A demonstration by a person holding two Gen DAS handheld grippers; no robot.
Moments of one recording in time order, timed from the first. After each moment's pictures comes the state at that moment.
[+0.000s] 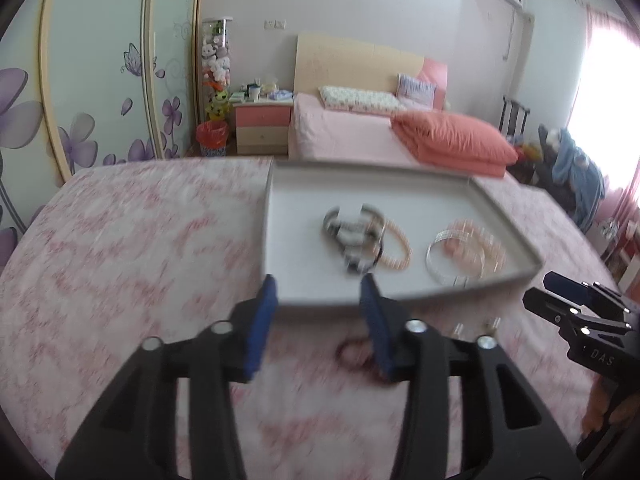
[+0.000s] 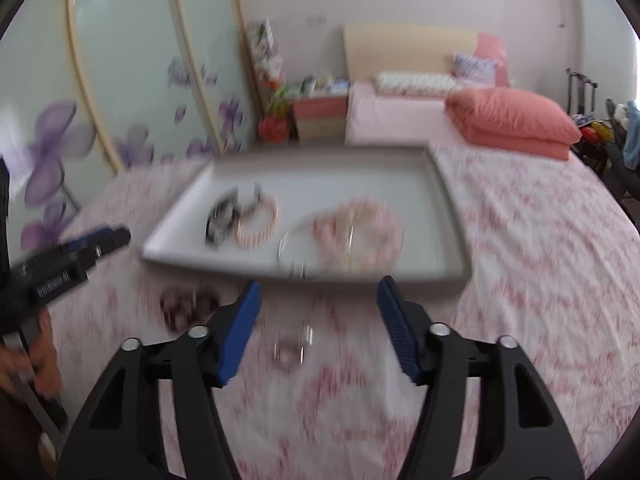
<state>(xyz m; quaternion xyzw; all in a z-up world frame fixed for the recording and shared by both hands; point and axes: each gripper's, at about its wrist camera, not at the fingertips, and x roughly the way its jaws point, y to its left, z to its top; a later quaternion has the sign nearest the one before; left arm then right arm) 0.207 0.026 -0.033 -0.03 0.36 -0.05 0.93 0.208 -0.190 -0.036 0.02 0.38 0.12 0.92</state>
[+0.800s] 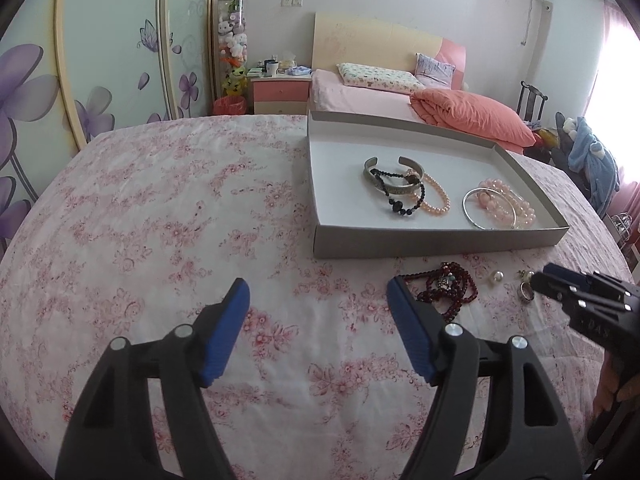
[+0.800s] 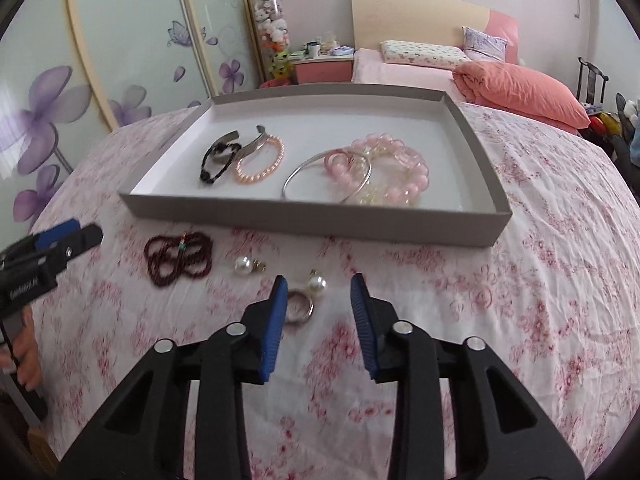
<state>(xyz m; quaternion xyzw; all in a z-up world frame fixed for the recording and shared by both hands) 0.189 0.050 -0.060 -0.04 0.39 -0.02 0.92 0.215 -0.172 -0.067 0.01 0.42 0.12 0.90</state>
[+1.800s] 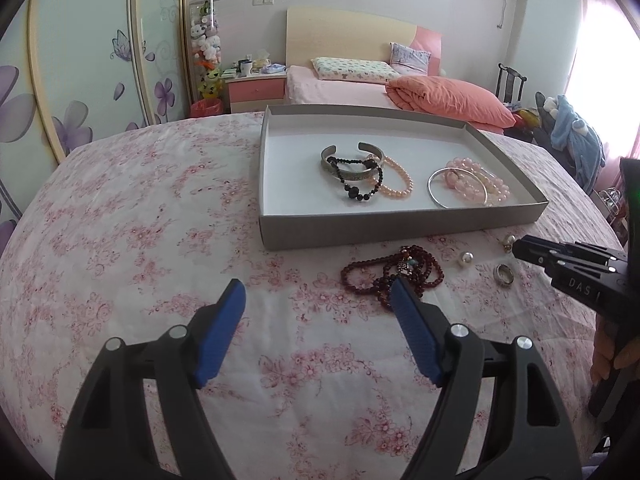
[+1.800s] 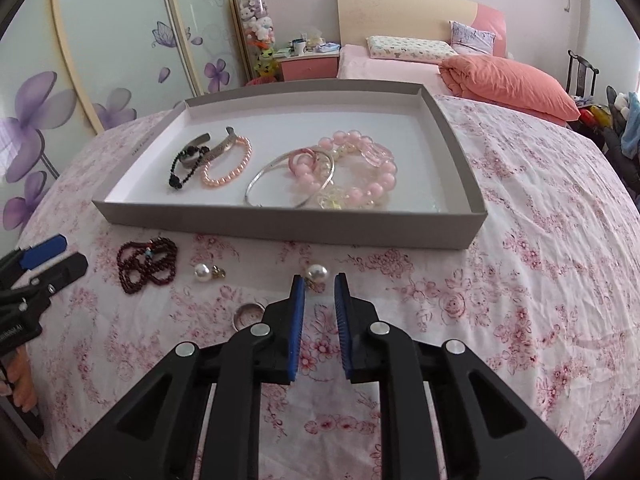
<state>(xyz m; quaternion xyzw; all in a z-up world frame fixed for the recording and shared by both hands) 0.186 0.021 -0.062 -0.01 0.40 -0.06 0.92 0.223 -0.192 -0.070 0.01 0.43 0.10 0.90</state>
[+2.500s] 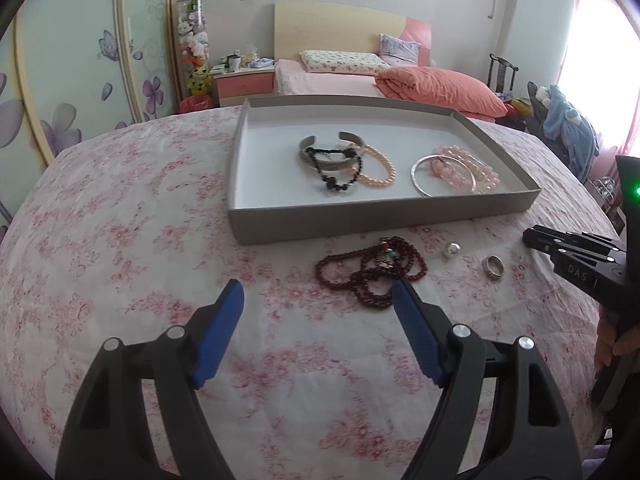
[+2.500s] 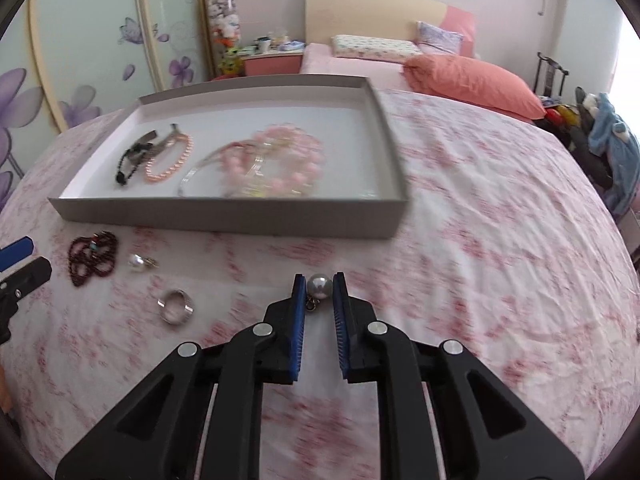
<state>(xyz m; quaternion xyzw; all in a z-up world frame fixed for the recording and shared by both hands) 0.189 0.002 -0.068 0.00 0.41 -0.08 0.91 0.216 -0.226 -0.077 -0.01 0.43 0.03 0.90</state>
